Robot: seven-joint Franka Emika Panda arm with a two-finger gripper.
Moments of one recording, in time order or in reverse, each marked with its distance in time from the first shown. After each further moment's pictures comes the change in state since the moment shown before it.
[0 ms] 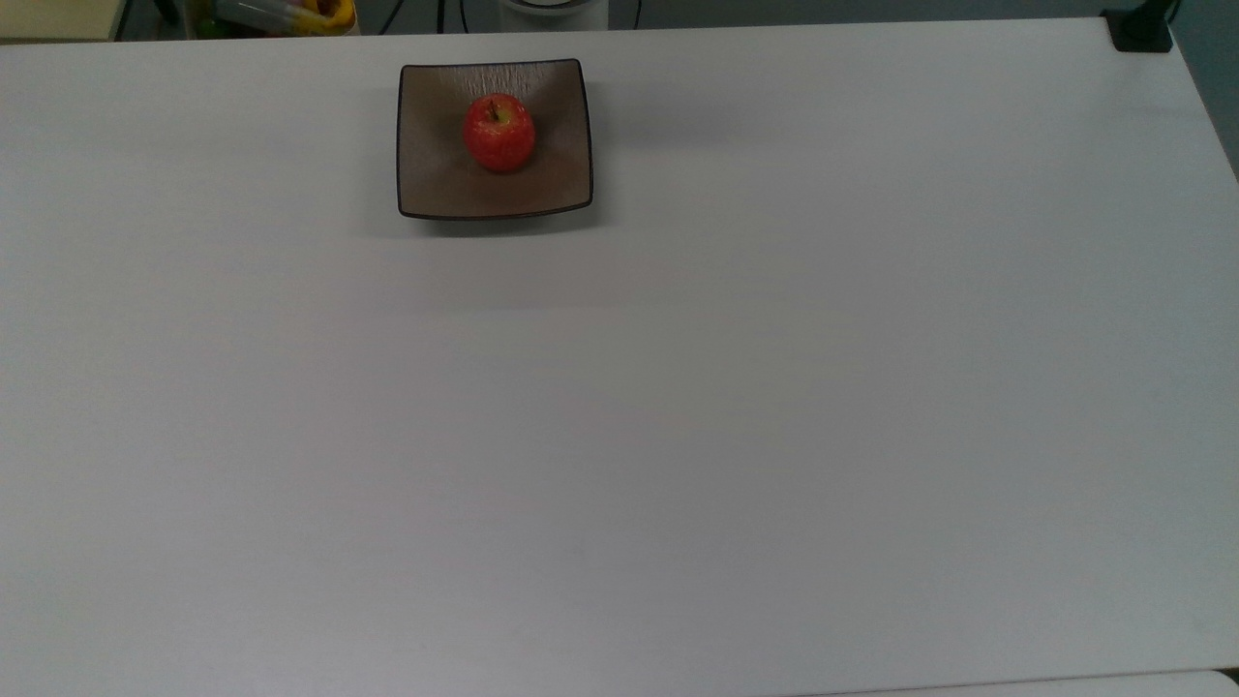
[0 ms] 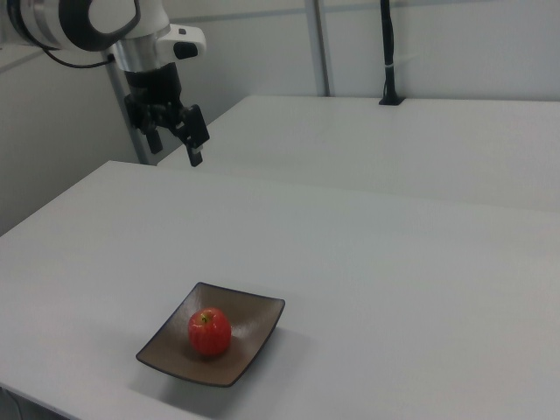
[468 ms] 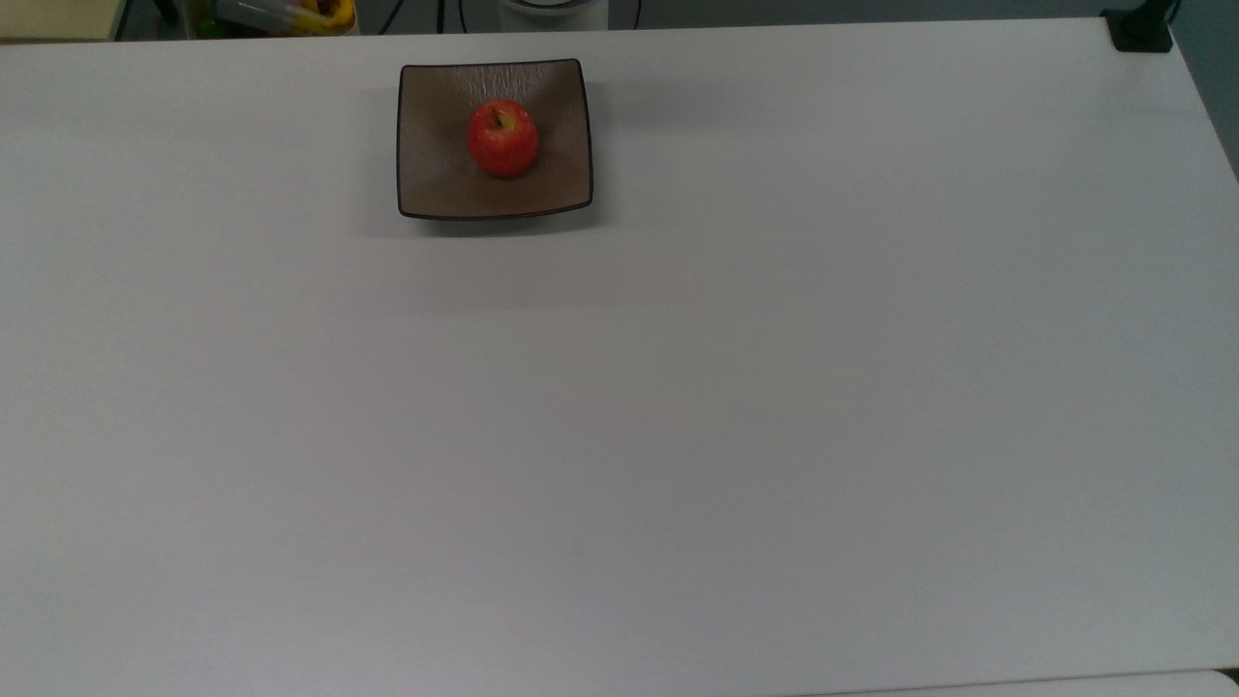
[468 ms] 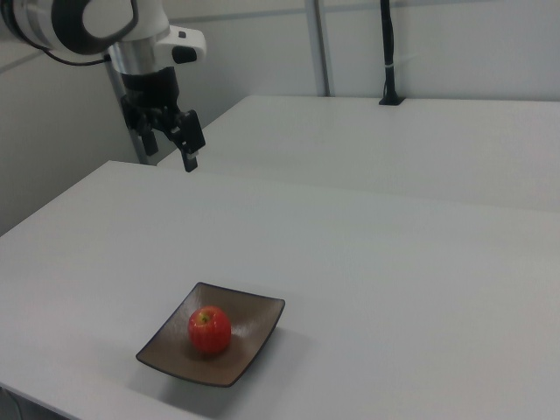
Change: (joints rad) arm -0.038 -0.056 -0.001 -0.048 0.042 -0.022 -0.001
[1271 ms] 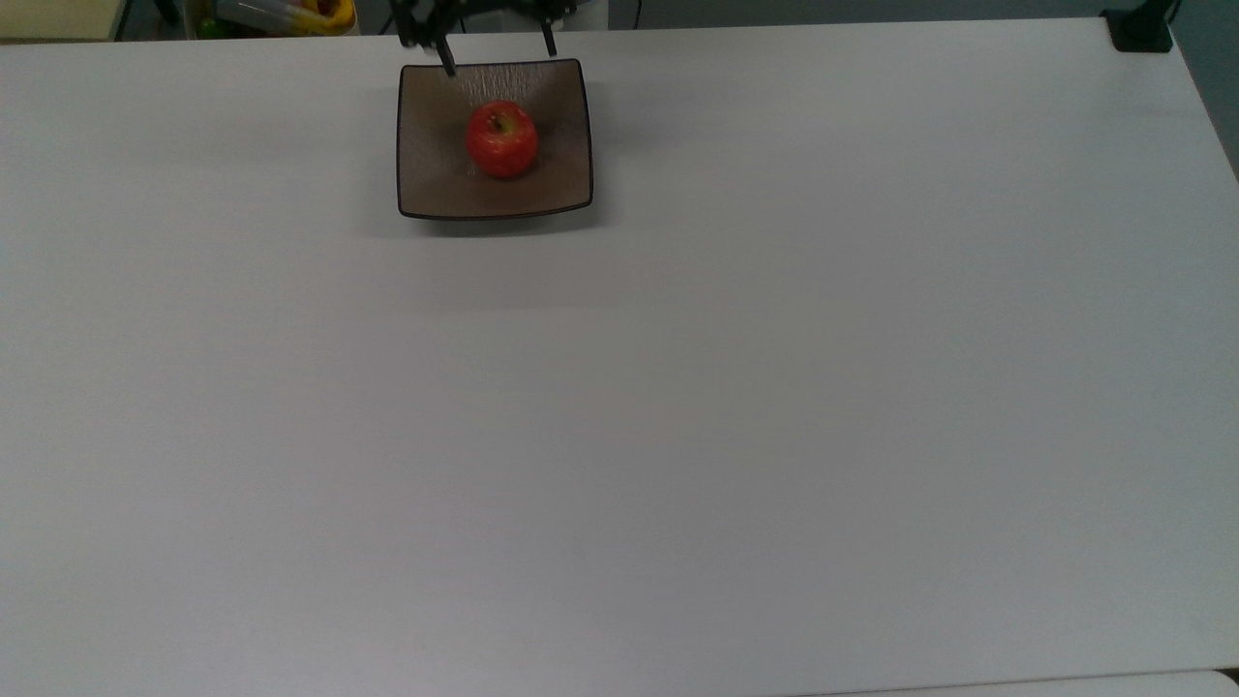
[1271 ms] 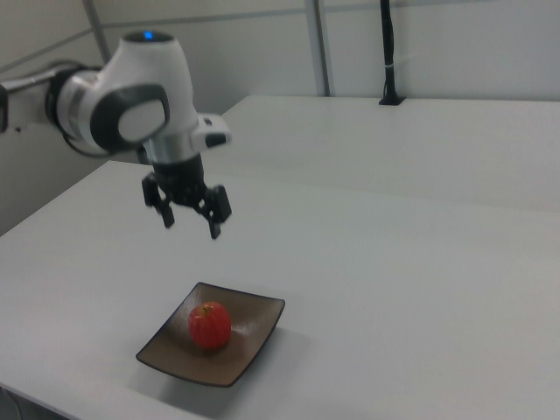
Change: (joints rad) arm -0.033 -0.057 0.008 -0.377 0.024 0.292 -0.324
